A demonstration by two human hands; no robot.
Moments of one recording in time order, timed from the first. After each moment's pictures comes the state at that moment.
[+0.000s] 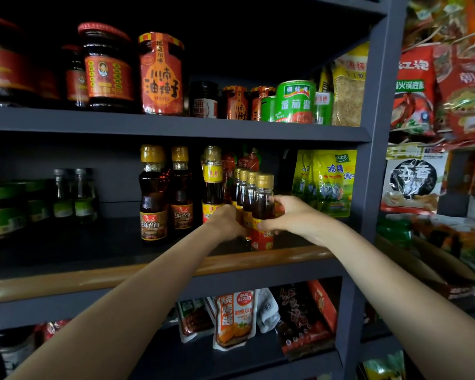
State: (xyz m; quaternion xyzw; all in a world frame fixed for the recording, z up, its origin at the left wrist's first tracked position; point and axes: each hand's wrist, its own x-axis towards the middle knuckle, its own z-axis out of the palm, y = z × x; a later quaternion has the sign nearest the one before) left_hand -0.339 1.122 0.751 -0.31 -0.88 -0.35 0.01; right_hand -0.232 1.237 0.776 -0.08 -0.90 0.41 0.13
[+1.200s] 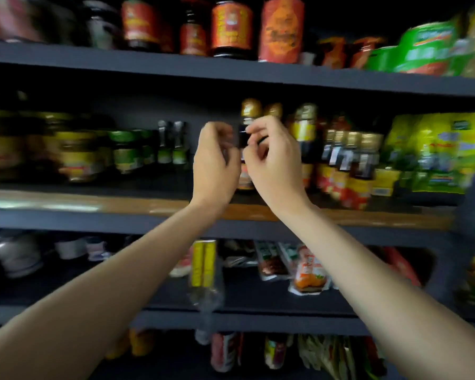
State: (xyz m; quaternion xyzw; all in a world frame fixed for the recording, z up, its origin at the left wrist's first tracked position) left_hand -0.303 0.951 0.746 -0.25 -0.68 -0.55 0.41; right_hand -0.267 1.042 0.758 0.18 -0.75 0.32 0.55
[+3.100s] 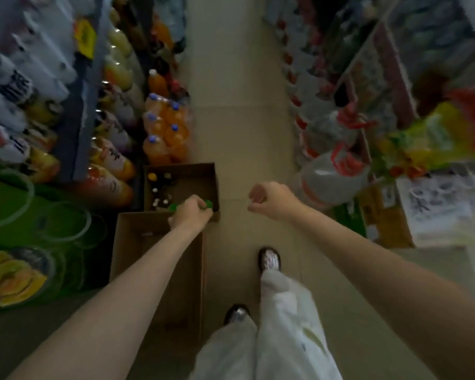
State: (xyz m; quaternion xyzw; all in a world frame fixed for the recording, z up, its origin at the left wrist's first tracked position) left_hand 0.315 -0.213 0.189 0.89 0.08 -0.36 0.26; right_hand 0.287 -0.394 0.225 -0.89 0.12 0.29 0.33
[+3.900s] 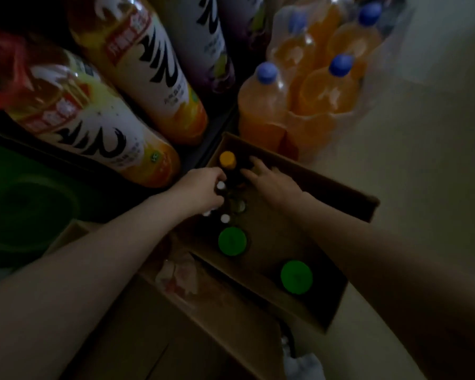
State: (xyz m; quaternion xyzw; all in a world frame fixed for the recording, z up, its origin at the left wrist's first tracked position) left_hand 0.550 -0.071 -0.213 0.90 0.17 -0.33 0.21; right_hand 0.614 -0.206 -0.310 -0.89 -0.36 0.28 0.04
